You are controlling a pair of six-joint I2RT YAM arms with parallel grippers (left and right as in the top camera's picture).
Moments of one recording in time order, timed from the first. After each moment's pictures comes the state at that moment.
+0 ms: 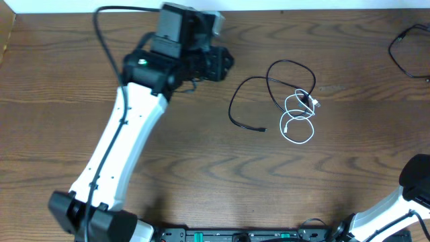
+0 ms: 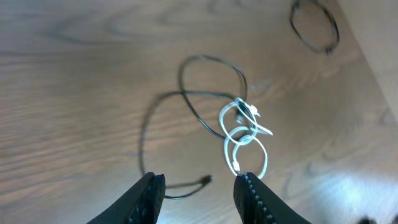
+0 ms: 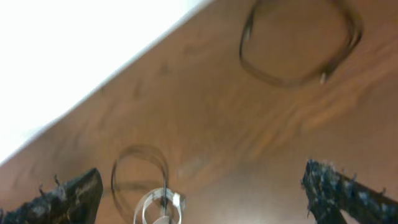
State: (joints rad) left arm -0.40 1.65 1.71 -0.88 0.36 -0.22; right arm -0.54 1.95 2.31 -1.32 -0.33 0.18
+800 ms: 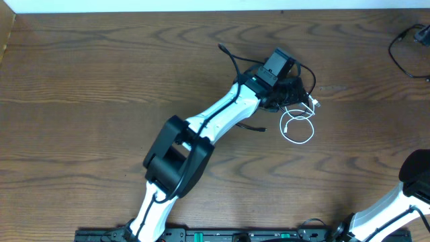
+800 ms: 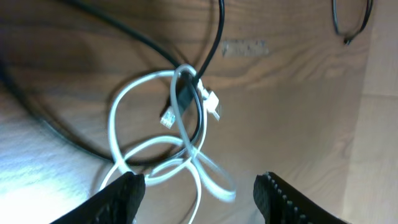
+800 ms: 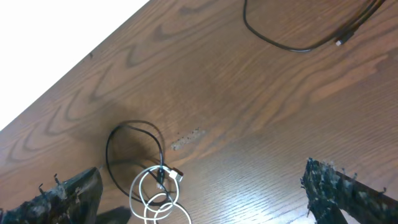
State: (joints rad) left arm -0.73 2.20 1.71 -0.38 0.36 -0.91; right arm -0.52 1.98 2.31 -1.38 -0.34 0.15
